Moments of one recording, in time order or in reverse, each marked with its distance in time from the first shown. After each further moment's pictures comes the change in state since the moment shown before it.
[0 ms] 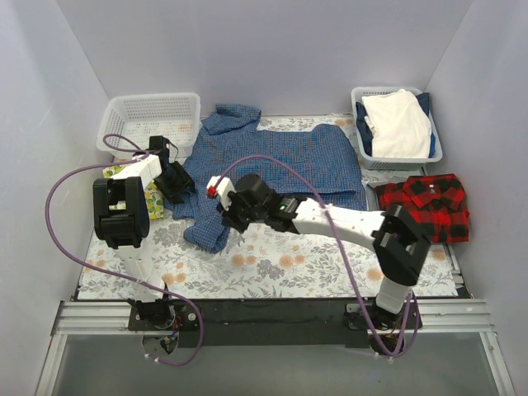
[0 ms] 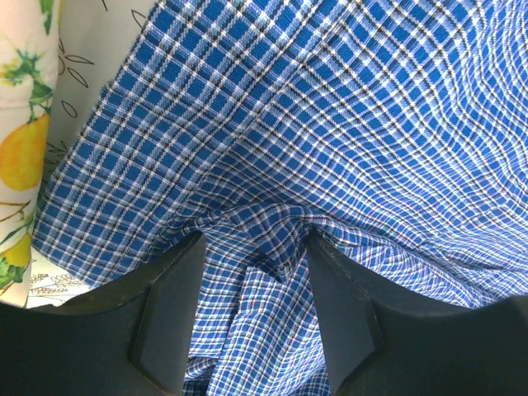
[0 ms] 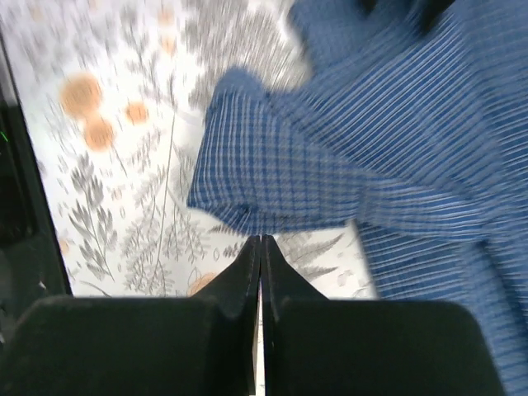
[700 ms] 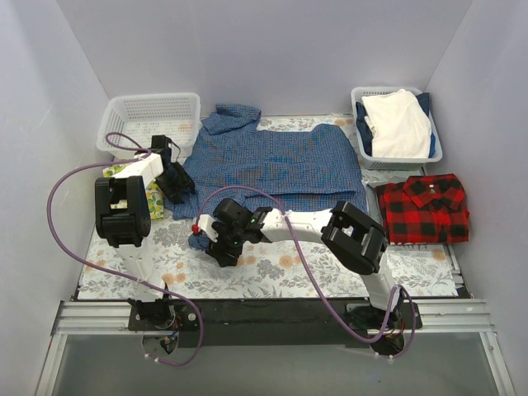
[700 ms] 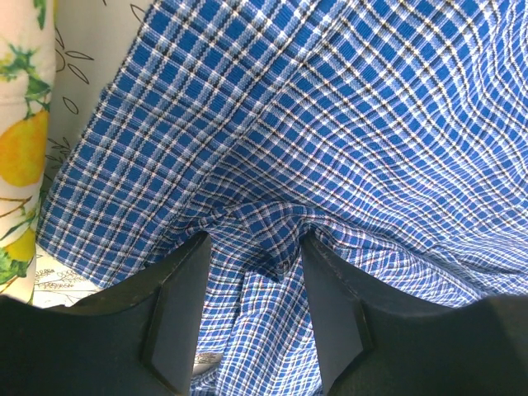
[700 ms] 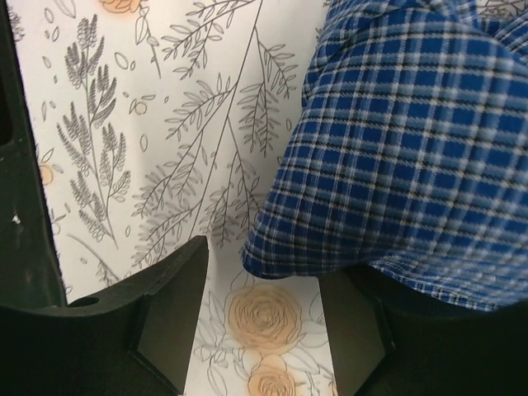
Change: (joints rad) left arm -0.017 0.013 0.022 -0.029 -0.026 0.014; right arm 0.057 0.246 0.109 -0.159 -0.172 -0.135
